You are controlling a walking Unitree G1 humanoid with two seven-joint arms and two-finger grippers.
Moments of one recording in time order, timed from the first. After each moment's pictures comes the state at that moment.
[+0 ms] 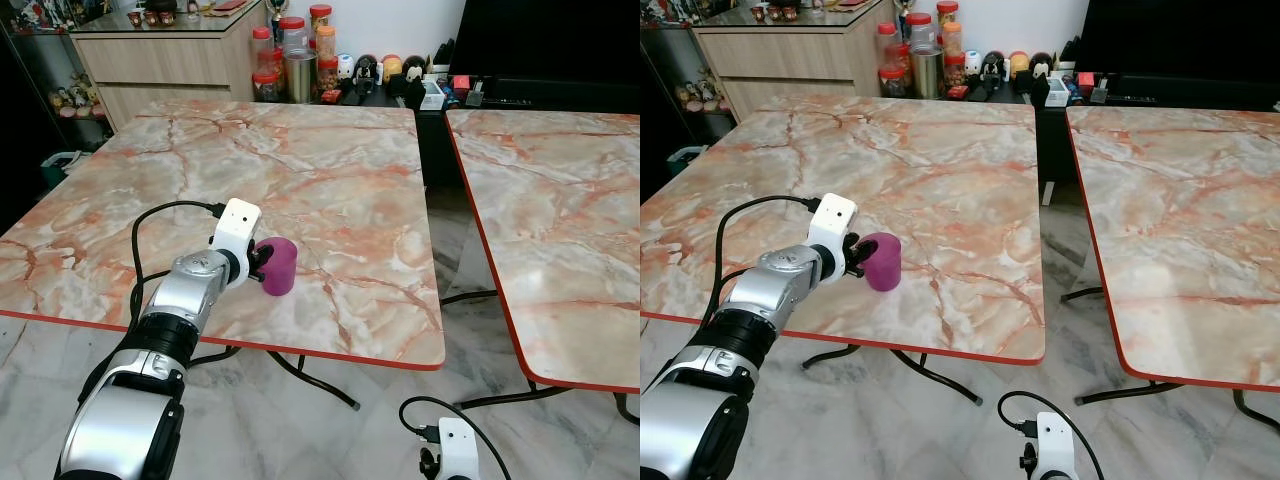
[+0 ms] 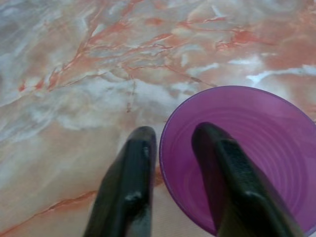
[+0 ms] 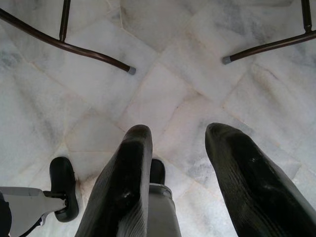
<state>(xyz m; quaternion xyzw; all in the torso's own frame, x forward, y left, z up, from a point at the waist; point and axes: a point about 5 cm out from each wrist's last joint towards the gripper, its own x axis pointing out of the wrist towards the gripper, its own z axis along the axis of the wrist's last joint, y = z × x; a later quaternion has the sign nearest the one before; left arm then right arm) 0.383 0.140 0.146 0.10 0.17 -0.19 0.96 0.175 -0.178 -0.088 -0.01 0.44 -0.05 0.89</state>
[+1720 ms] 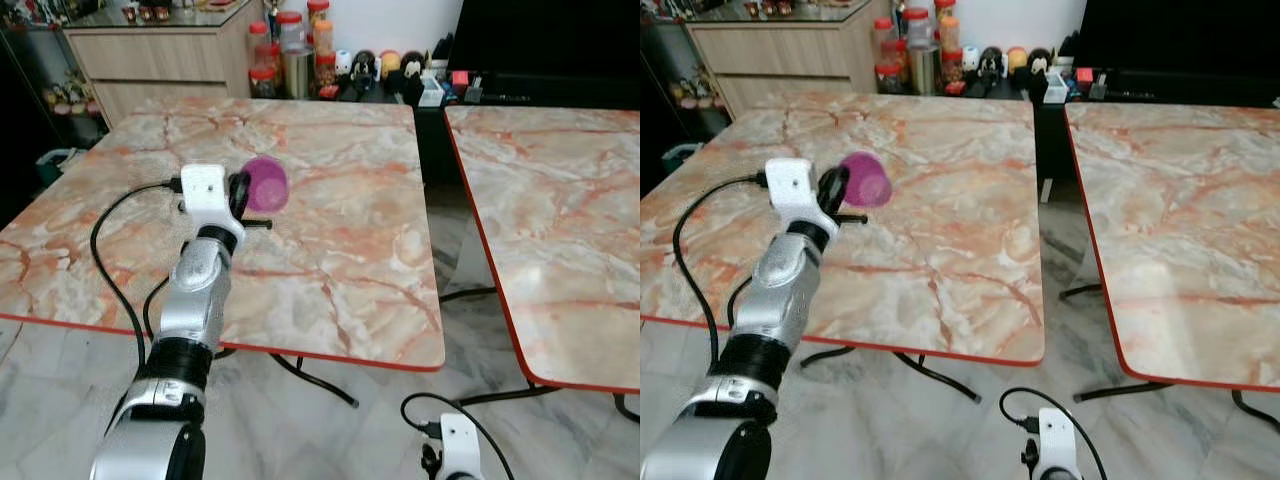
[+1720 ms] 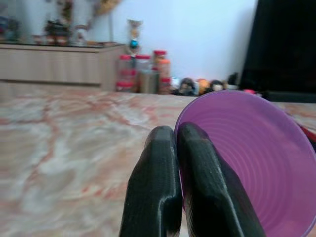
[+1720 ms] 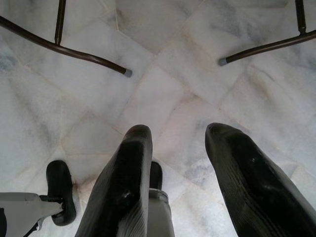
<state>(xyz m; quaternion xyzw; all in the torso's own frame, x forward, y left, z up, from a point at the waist) 0.367 0.152 0.180 -0.04 -0.13 -0.04 0.99 0.179 -0.183 -0.085 -0.01 0.44 -0.05 0.90</state>
